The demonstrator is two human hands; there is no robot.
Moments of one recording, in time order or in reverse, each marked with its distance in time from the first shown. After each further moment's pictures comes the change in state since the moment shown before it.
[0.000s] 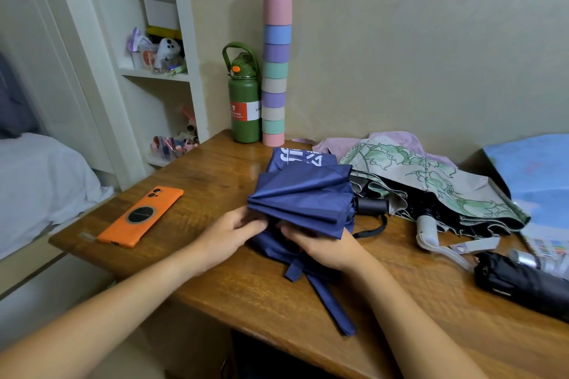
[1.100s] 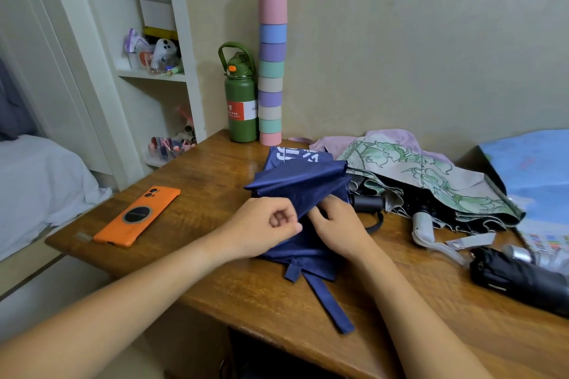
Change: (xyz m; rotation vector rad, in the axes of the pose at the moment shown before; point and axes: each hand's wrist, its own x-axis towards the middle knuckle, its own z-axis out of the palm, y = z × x) left_hand 0.001 0.065 0.033 0.444 -0.065 0.248; right_hand 0.008 0.004 -0.024 -0.323 0.155 0.116
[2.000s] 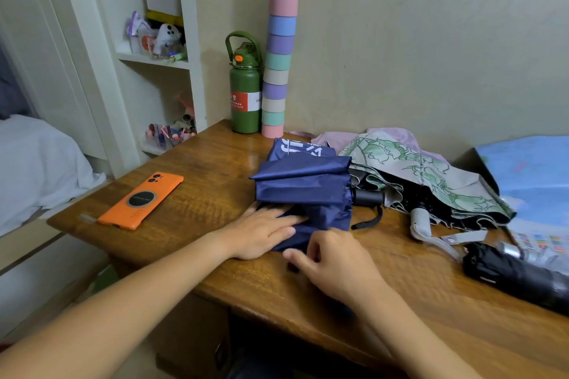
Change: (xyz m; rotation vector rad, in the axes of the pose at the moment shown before) left_hand 0.007 -0.065 0.029 0.452 -0.280 0.090; right_hand -0.075 -0.056 0.002 -0.480 -0.174 0.148
